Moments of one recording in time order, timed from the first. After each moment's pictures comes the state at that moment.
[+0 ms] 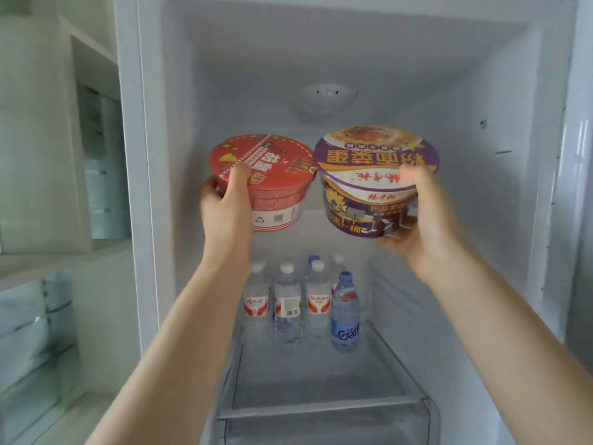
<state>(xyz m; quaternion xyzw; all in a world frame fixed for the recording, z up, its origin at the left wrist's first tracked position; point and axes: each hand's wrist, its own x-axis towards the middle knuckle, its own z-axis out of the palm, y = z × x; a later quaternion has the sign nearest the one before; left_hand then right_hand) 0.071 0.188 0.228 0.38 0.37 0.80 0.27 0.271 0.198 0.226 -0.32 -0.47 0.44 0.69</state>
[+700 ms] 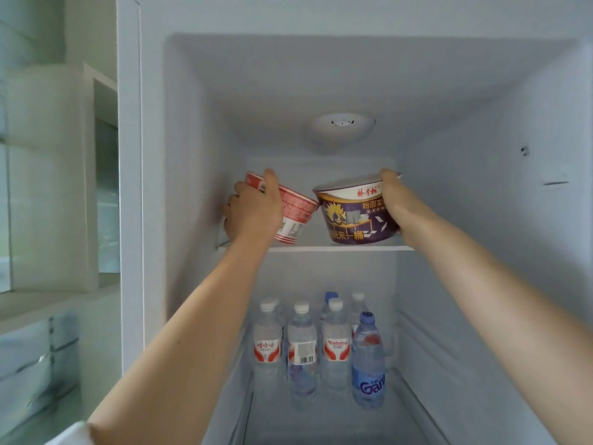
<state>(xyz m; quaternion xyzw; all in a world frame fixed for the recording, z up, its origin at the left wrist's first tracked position) 0.050 0.309 0.282 0.45 0.63 0.63 -0.01 0.259 0.318 0.288 -0.44 -0.61 0.33 0.57</state>
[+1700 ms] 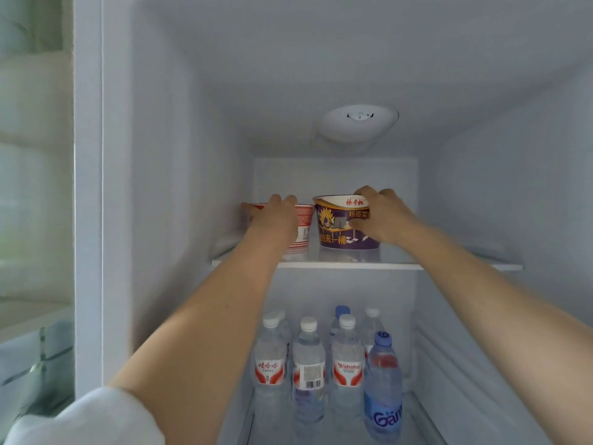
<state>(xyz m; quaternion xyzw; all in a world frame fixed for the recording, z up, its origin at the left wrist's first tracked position) 0.046 0.382 0.290 0.62 0.73 0.19 -0.22 0.234 0.405 0.294 -0.53 -0.77 -0.06 0.35</state>
